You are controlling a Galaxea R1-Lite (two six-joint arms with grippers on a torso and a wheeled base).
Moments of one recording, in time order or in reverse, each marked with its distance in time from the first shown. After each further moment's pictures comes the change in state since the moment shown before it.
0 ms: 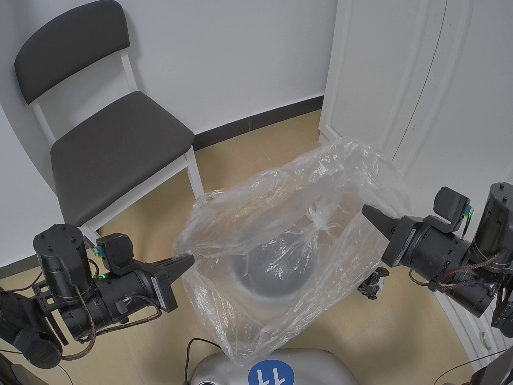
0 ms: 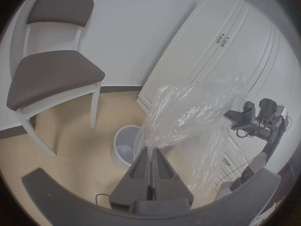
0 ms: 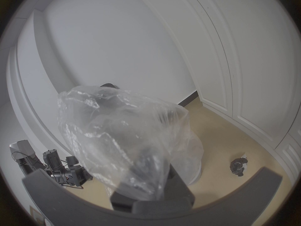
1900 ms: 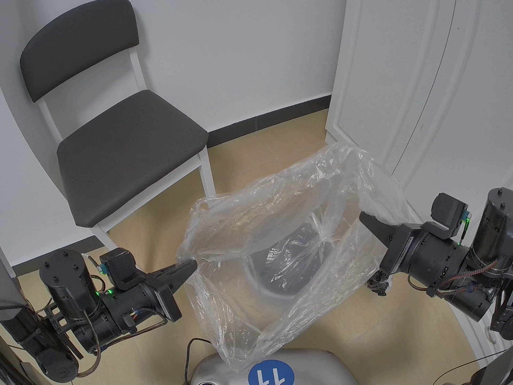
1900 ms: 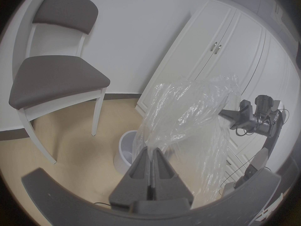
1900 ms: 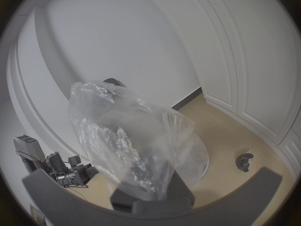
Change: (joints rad) left arm -0.002 0.190 0.177 -0.478 -0.007 0.016; right arm 0.010 0.001 0.016 -0.001 0.008 -0.003
